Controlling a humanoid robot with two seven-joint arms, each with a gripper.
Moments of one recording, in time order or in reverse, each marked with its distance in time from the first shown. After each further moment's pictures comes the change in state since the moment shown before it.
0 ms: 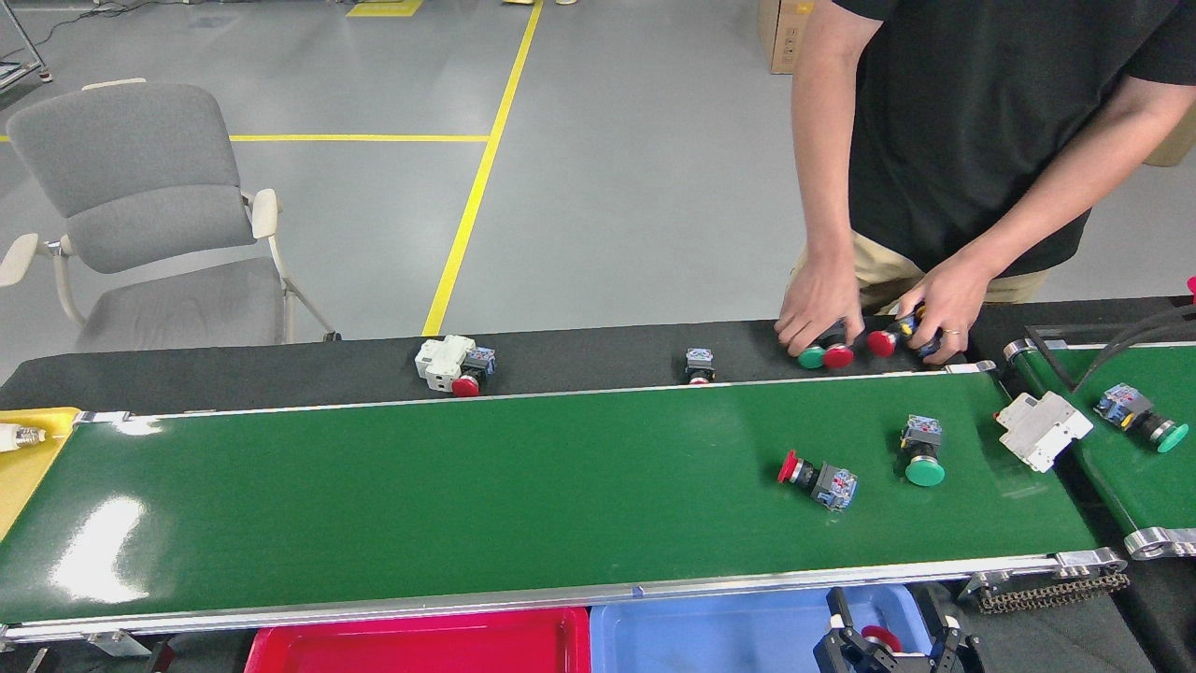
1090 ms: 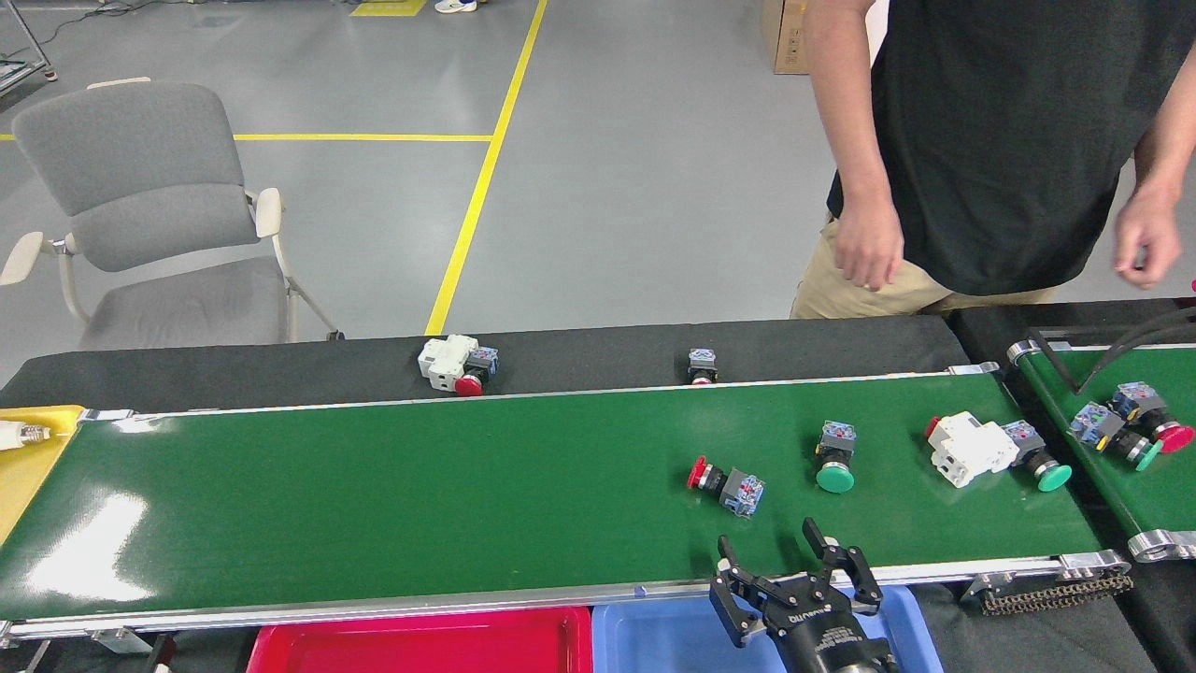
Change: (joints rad) left arm -0.028 0.000 -0.003 0.005 -0.003 -0.001 0.000; right arm -0.357 -0.004 0.278 0.193 0.141 0.064 0.291
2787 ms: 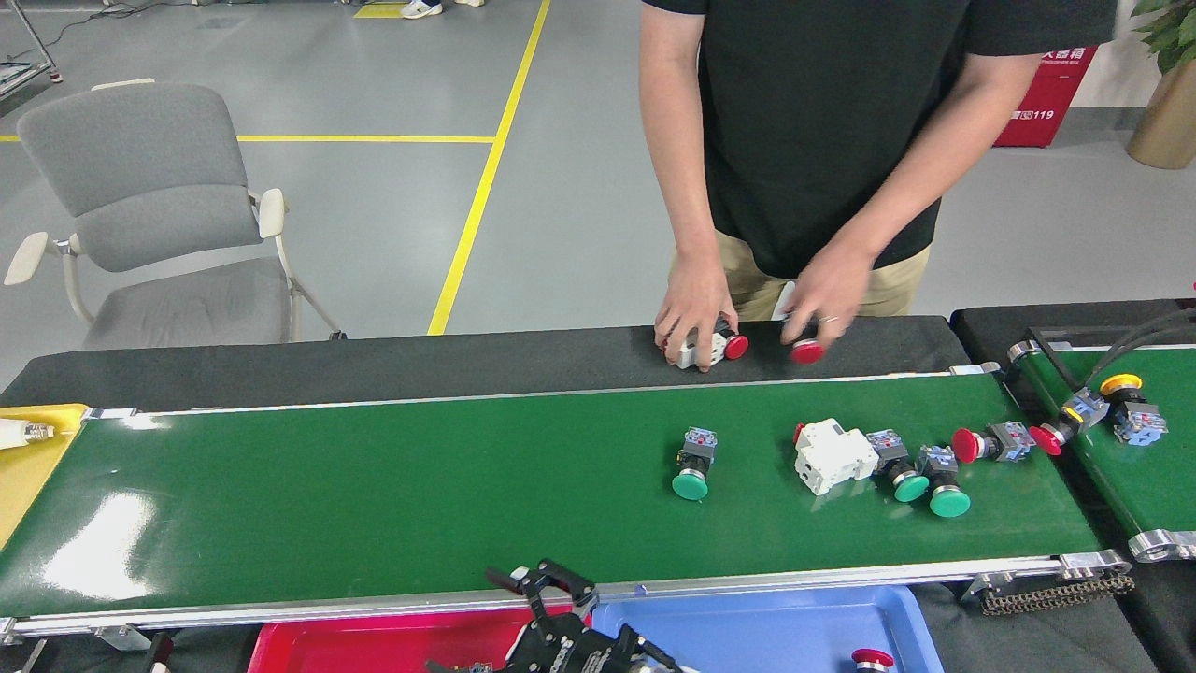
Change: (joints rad) left arm 0.016 0.000 0.003 -0.005 0.000 -0.002 0.000; right arm 0.006 0.055 0.202 -0.025 -0.009 -0.263 -0.042
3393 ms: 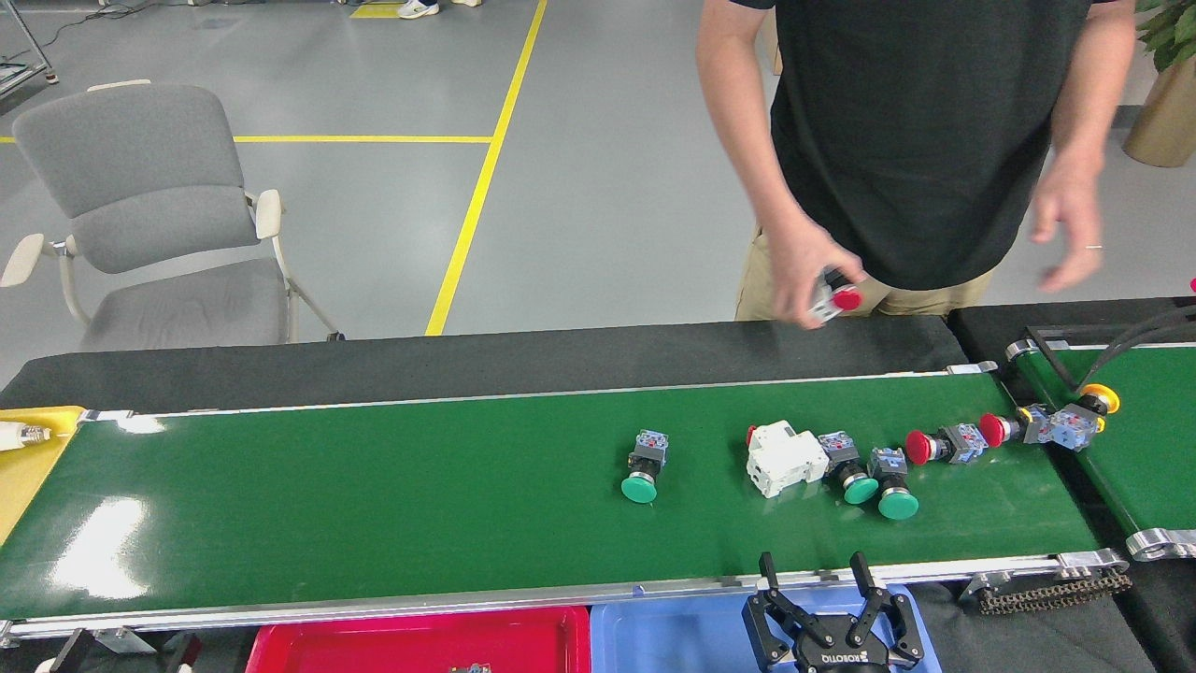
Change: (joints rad) left arm -0.082 0.000 -0.095 -0.029 -0.018 -0.121 -0.001; right arm 0.125 0.009 -0.272 -0.044 0.073 0.424 -0.150
